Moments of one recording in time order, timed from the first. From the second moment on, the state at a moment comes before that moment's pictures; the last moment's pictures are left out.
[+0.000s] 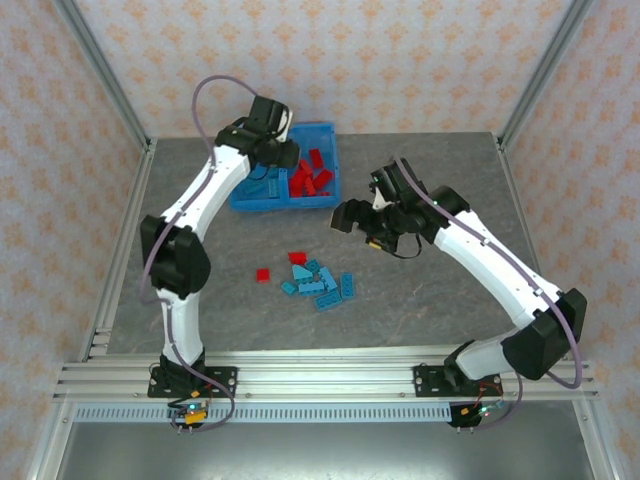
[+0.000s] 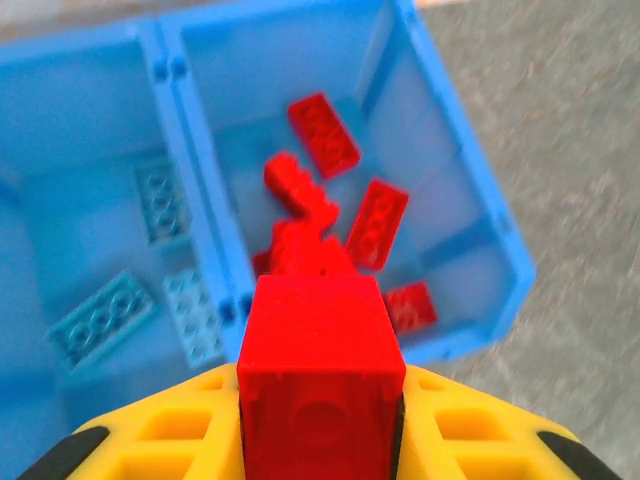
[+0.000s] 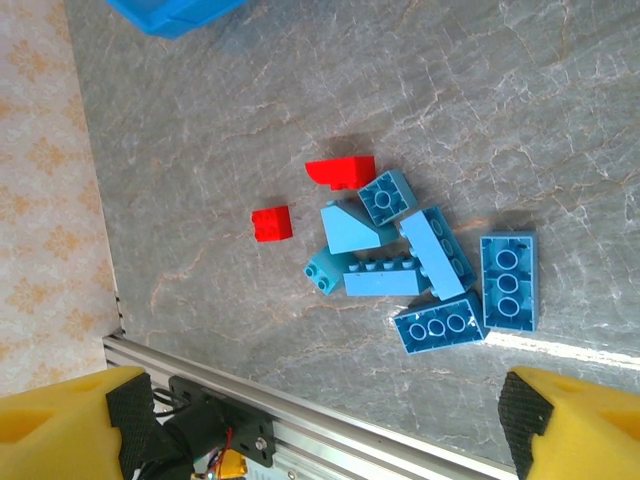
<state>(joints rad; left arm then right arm) -0.31 2.05 2.06 -0.84 0.00 -0.19 0.60 1.40 1.41 -0.97 -0.31 0.85</state>
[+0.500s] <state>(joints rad) -0.30 2.42 2.41 -0.81 -0.06 -0.19 0.63 1.33 1.44 -1.00 -0.25 0.99</state>
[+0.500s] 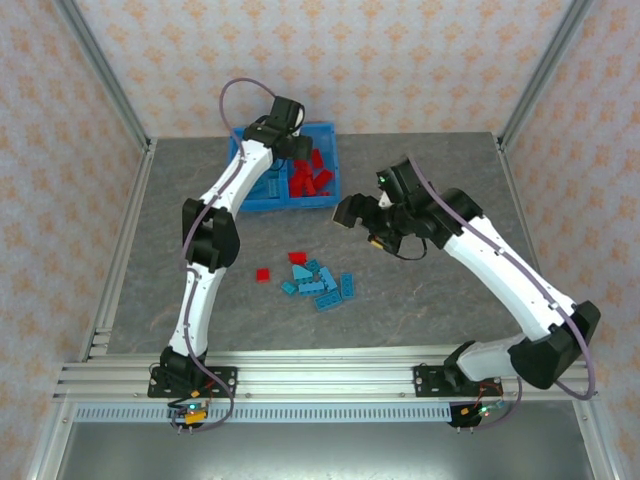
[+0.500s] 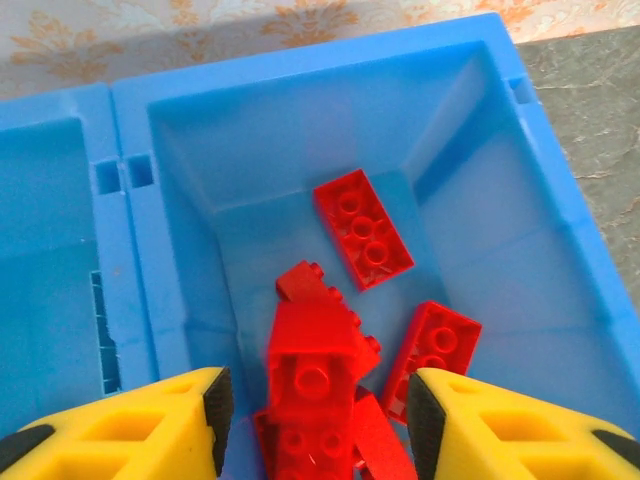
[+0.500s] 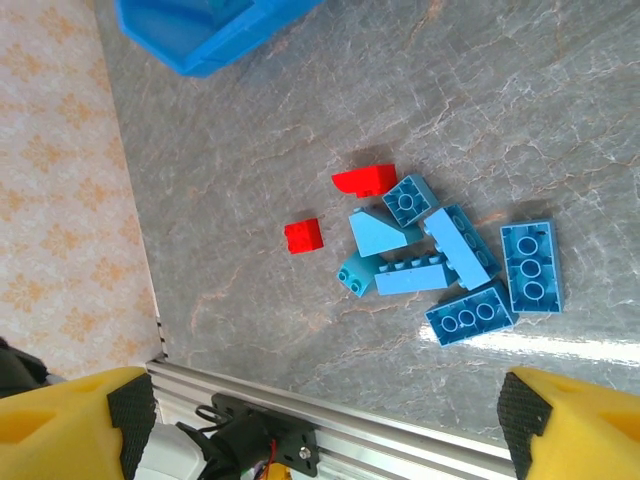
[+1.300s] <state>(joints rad) -0.57 1.00 1.32 -0.81 0.09 -0.04 0.77 1.41 1.03 -0.87 -0.04 1.01</state>
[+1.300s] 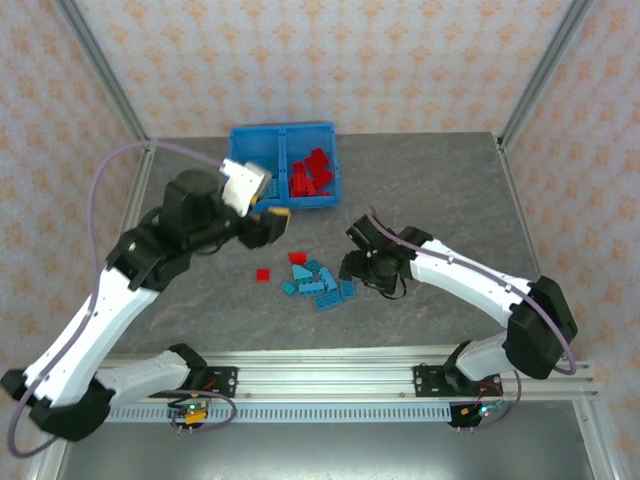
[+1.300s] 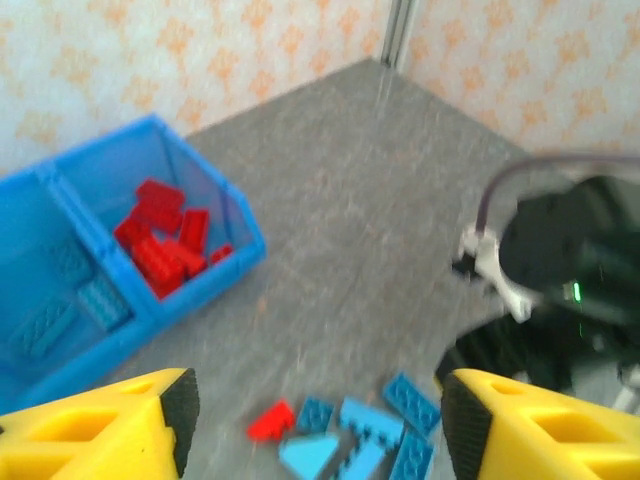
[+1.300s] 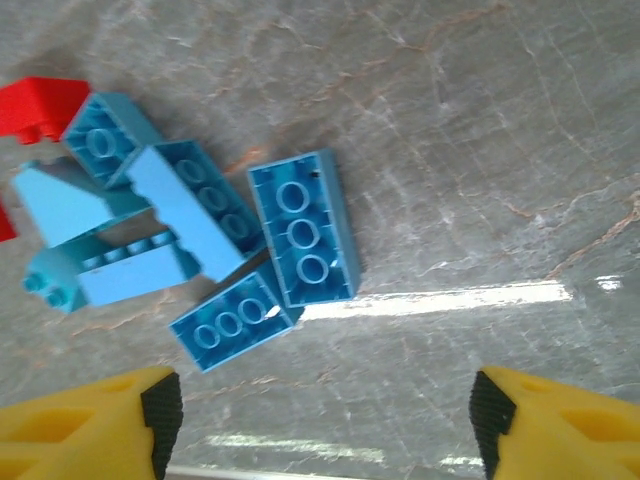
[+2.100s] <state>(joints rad) -0.57 0.52 0.93 -1.09 0.31 0.25 0.77 1.76 1.15 -0.76 -0.06 0.93</state>
